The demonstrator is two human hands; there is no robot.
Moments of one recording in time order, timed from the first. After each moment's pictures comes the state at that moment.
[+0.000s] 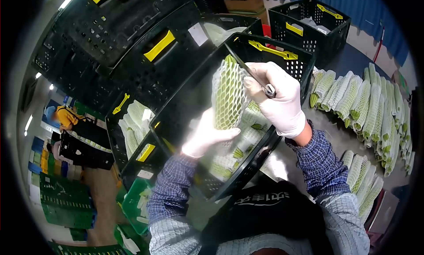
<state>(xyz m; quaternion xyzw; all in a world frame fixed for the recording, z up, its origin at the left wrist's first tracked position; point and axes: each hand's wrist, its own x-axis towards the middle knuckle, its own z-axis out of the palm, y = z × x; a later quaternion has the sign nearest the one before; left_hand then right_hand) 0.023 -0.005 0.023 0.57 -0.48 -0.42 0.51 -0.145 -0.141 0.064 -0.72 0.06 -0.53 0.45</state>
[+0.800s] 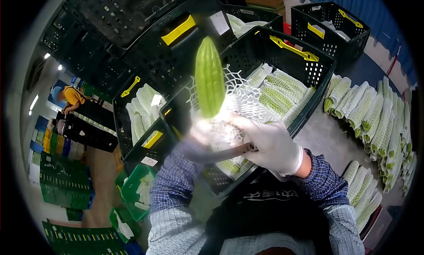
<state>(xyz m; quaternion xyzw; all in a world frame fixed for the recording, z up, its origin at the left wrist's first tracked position) 0.040 0.014 0.016 0.47 -0.35 -0.48 0.65 -0.147 -0.082 0.038 -0.89 0.01 -0.31 0.33</state>
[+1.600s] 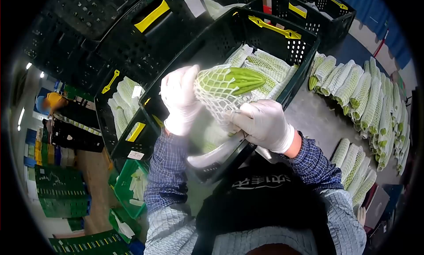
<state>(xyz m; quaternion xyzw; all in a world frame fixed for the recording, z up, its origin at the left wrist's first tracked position) 0.058 -0.002 0.015 0.60 -0.62 0.41 0.31 -0.156 -0.094 0.008 -0.90 -0.01 -0.42 0.11</state>
